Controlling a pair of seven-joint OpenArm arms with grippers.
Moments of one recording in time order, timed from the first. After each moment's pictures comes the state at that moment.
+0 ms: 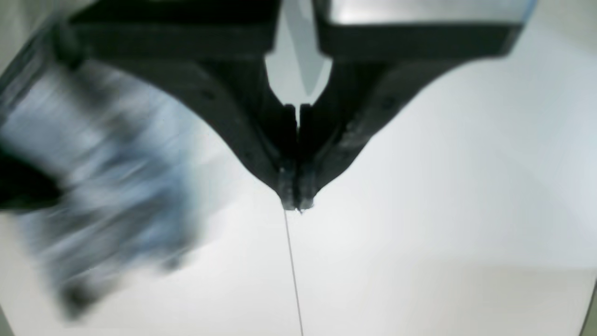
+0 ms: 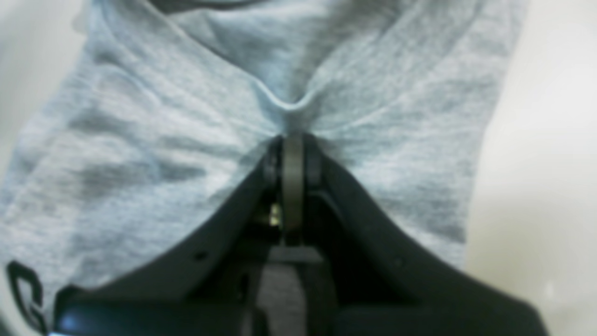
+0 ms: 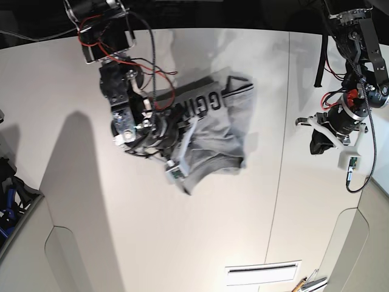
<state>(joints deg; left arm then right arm) 8.0 -15.9 -21.1 105.1 -29.0 -18.2 50.4 9.8 1.3 -13.7 80.2 6.5 14.8 -59.0</state>
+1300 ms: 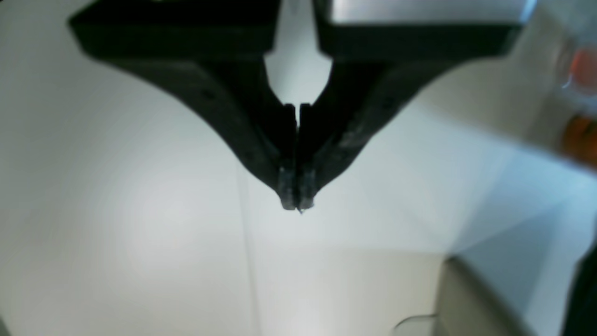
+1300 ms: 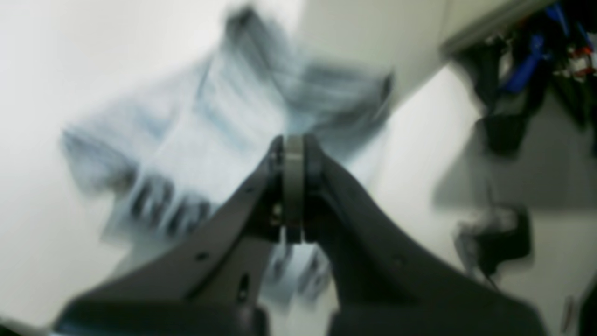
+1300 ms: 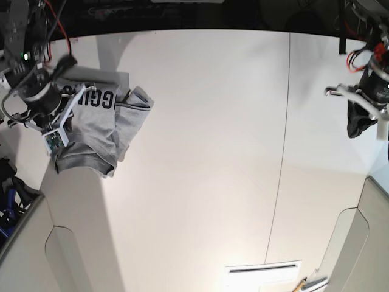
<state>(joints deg) 24.1 -14.7 -39.4 130.1 -33.5 -19.0 55.1 -17.0 19.3 8.3 127.6 6.4 17.6 -65.0</state>
